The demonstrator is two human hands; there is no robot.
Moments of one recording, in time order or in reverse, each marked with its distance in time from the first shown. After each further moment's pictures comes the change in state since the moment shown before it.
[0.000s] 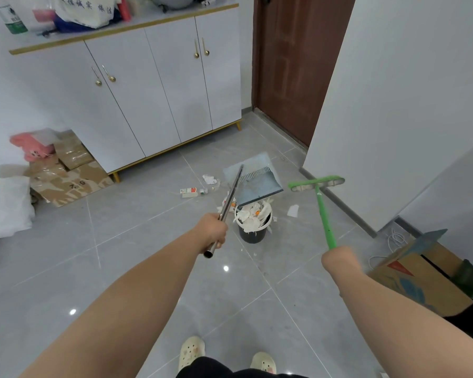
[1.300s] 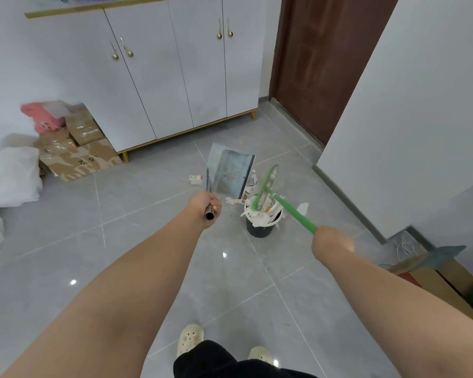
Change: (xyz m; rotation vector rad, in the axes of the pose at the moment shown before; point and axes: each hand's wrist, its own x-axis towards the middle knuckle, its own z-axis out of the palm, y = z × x) left_hand 0.045 0.001 -0.063 -1.033 -0.007 -0.173; right_hand -0.009 -0.085 0.019 -0.682 0.085 -0.310
